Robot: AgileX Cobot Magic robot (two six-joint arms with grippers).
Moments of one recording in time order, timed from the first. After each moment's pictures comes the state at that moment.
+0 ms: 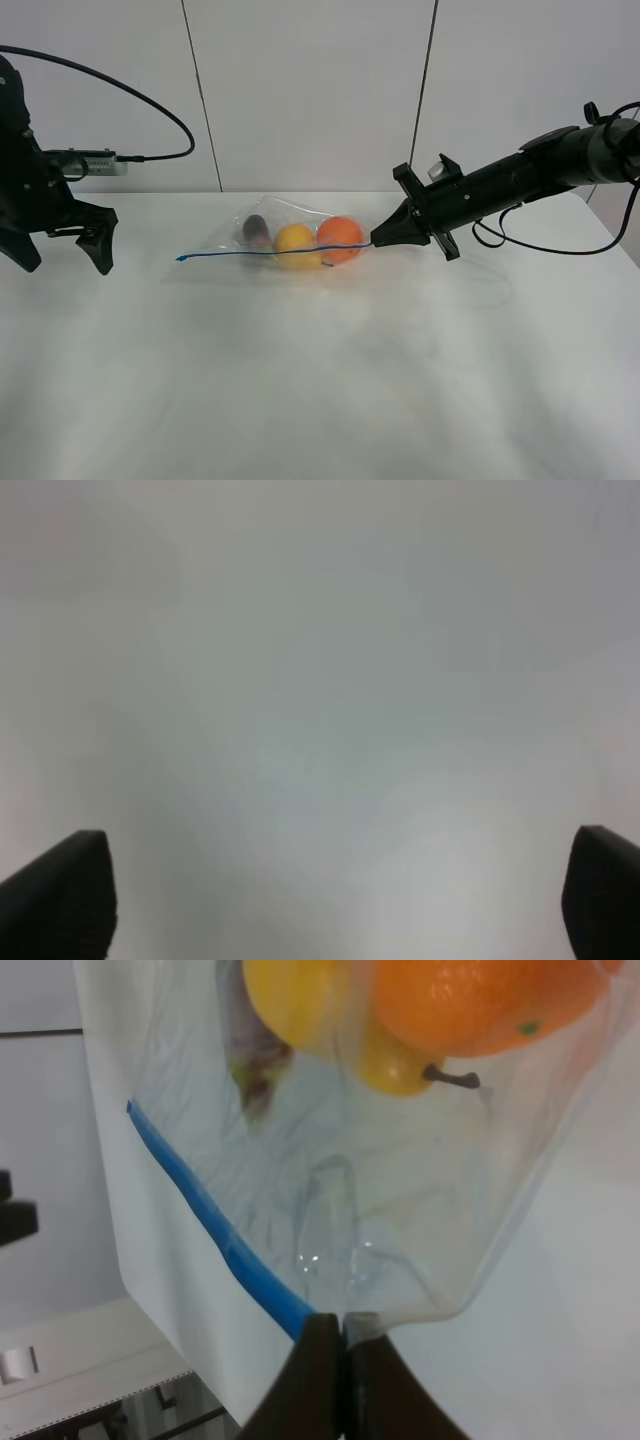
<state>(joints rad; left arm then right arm) 0.04 1.83 -1.38 0.03 1.18 0.07 0.04 2.10 -1.38 1.15 1.08 -0.52</state>
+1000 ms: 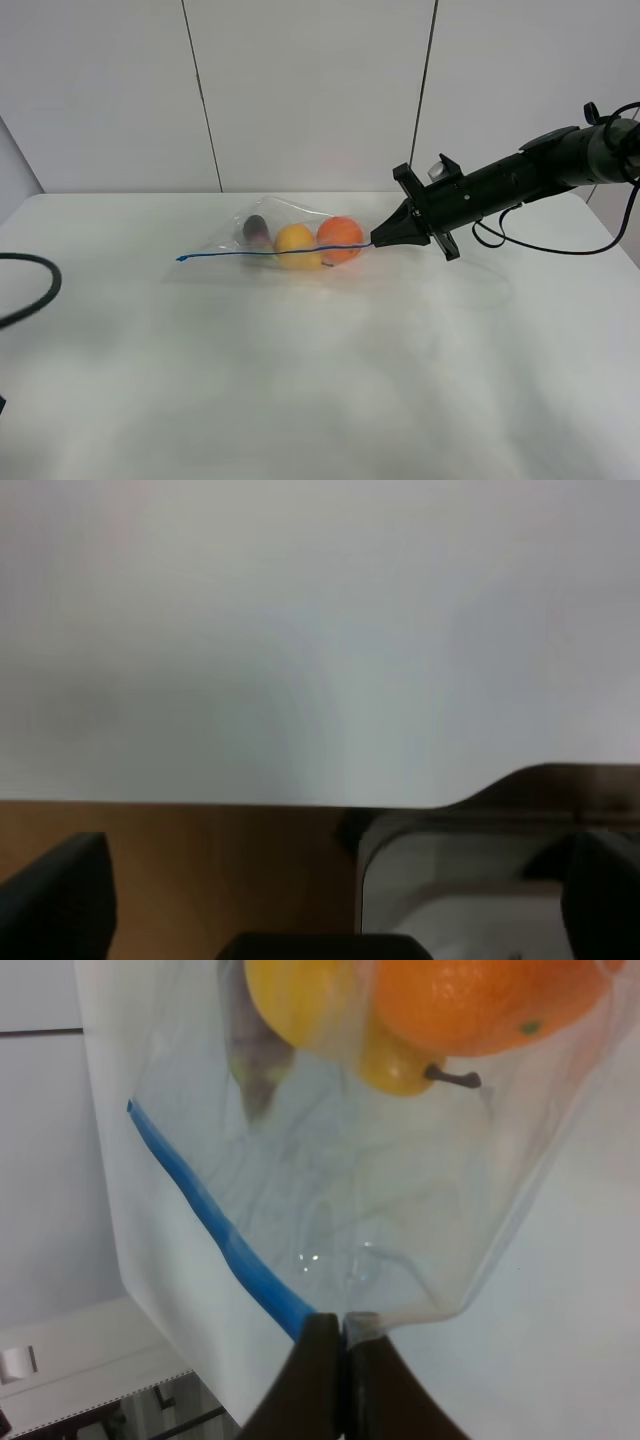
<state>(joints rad) 0.04 0.73 -0.57 -0.01 1.13 0.02 0.04 2.10 -1.38 1.15 1.08 -0.52</state>
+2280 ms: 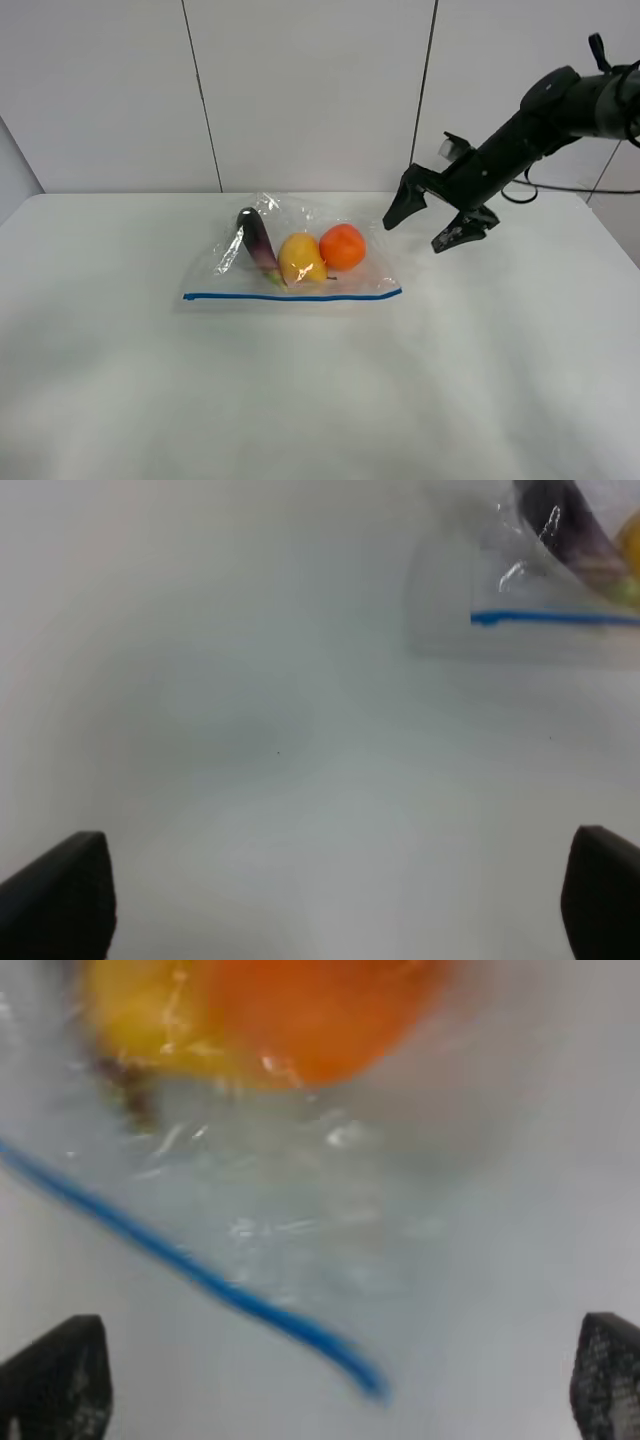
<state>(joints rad) 0.04 0.00 -0.49 -0.02 1.07 0.01 0.05 2.10 -1.68 0.54 1.17 -0.25</state>
